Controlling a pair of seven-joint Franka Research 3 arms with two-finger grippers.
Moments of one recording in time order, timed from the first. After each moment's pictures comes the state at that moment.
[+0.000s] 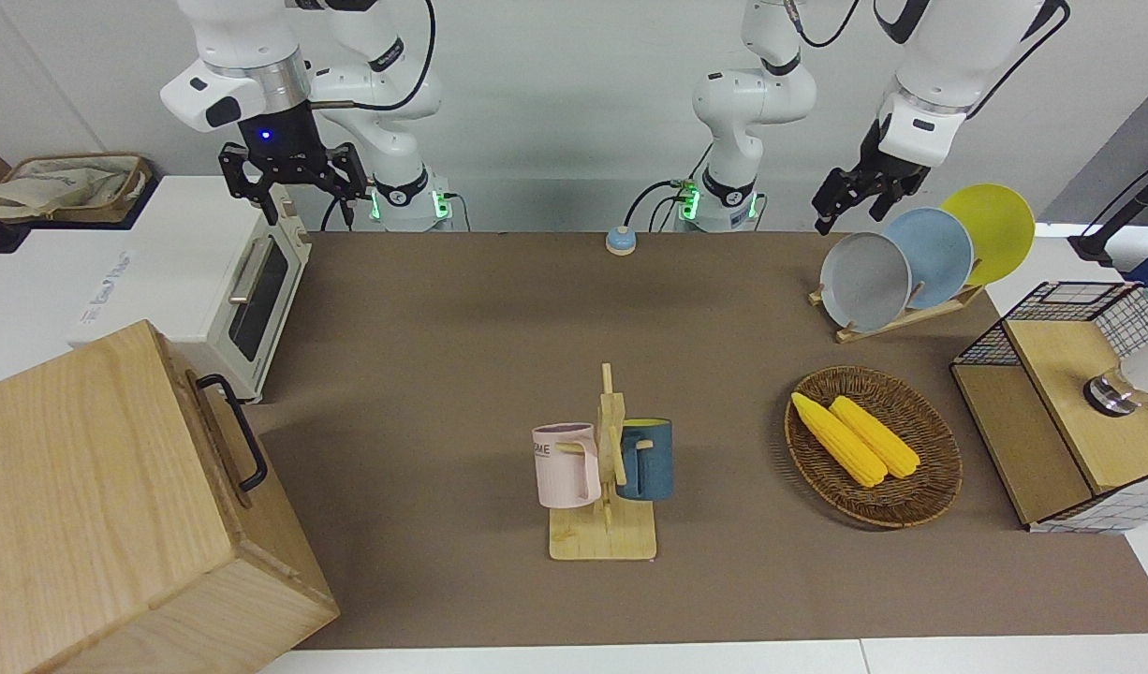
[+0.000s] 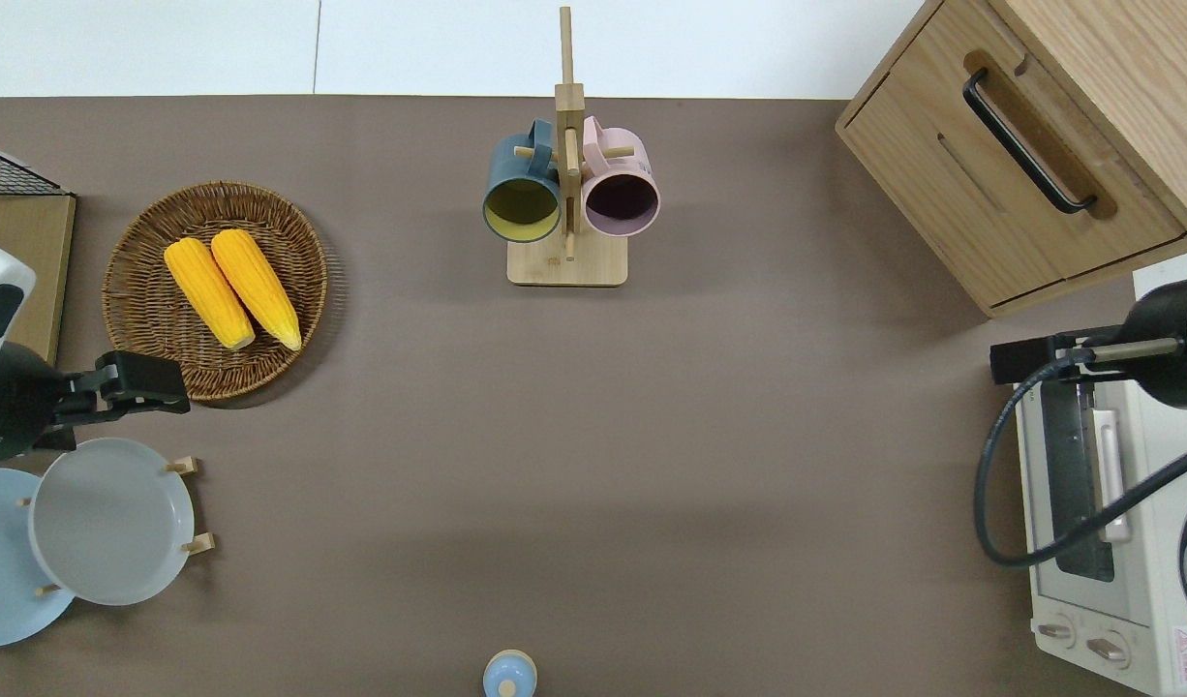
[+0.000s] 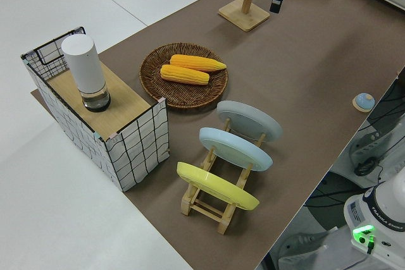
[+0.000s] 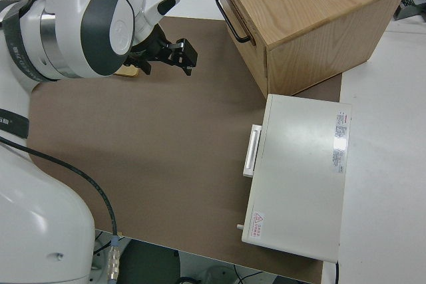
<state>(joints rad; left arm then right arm) 0.02 -0.13 -0.07 -1.71 -0.04 1.56 -0.33 0.08 -0.07 0.01 -1.58 -0.05 1.57 0.06</state>
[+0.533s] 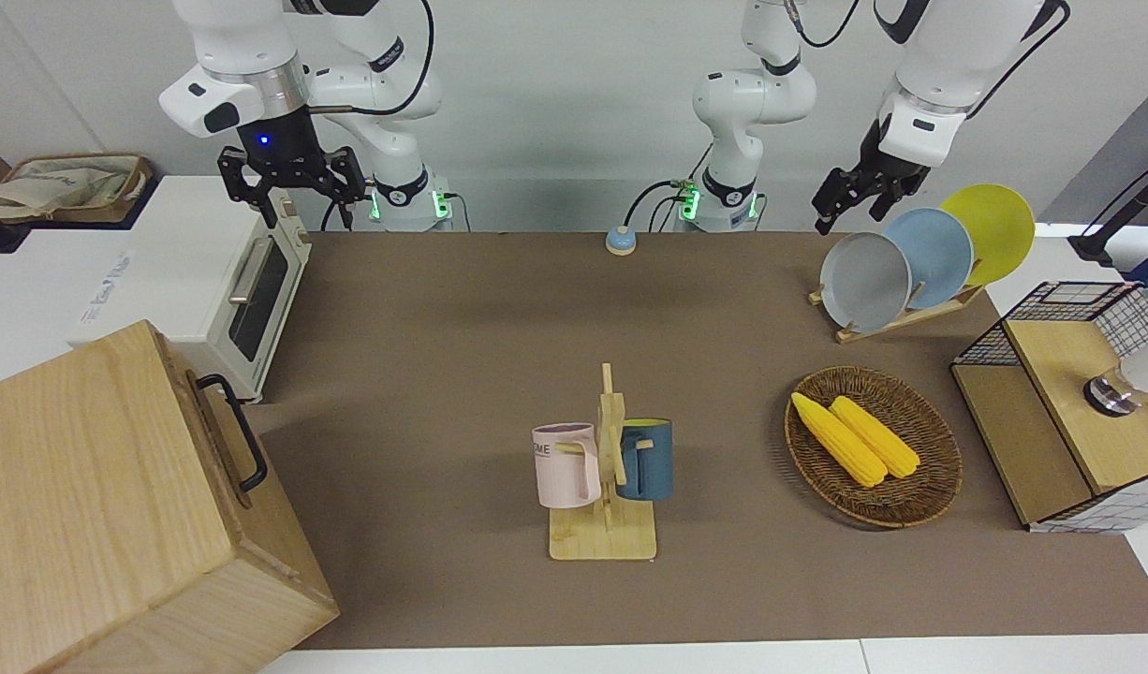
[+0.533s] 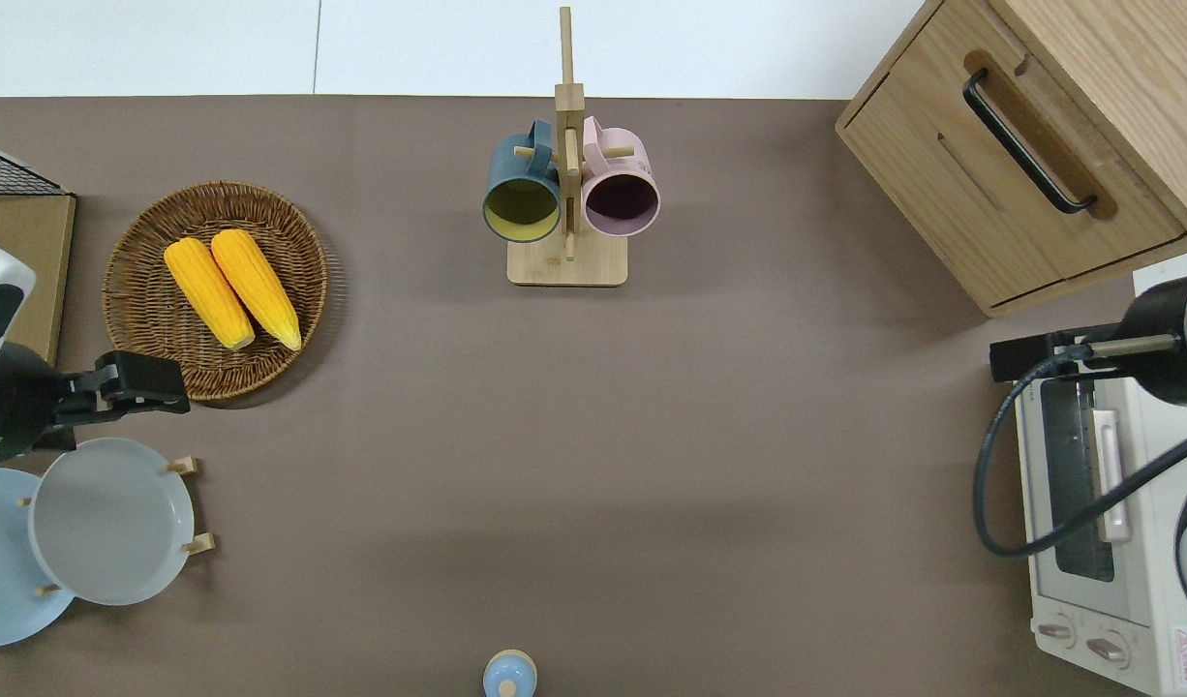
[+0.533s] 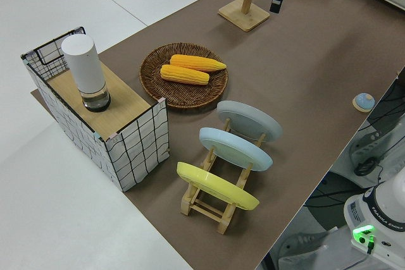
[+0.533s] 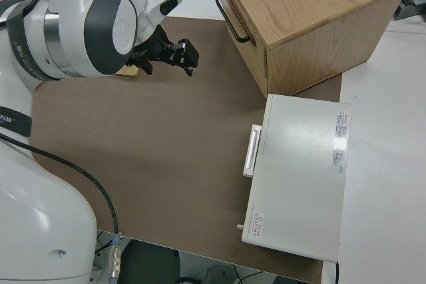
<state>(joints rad) 0.02 -0.13 -0.07 -1.71 -0.04 1.56 -0.33 0.08 -0.06 0.01 -1.58 -0.05 1.57 0.06</state>
